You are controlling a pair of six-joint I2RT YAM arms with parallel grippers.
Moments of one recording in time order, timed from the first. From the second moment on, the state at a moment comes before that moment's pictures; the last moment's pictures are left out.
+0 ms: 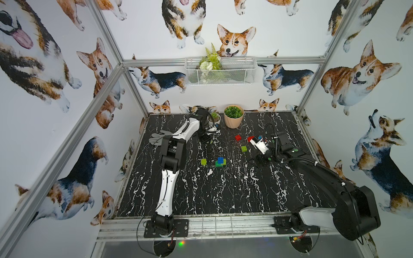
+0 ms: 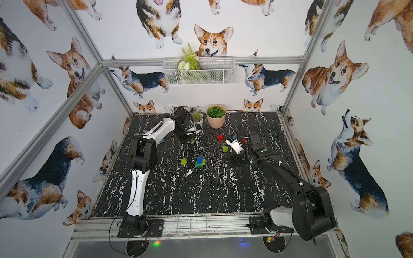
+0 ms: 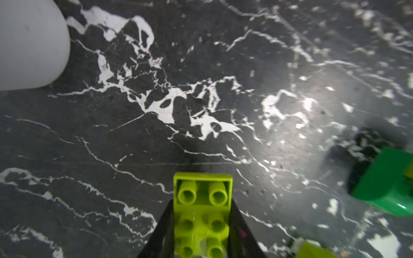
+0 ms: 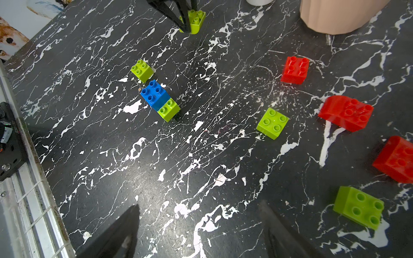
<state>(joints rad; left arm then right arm) -0.34 2.30 2.00 -1.06 0.24 0.82 0.38 1.28 0.88 -0.50 -0.47 -0.25</state>
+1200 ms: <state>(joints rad) -0.38 1.95 1.47 -1.04 0.34 1.13 0.38 1.26 0.86 -0.48 -0.52 -0.25</state>
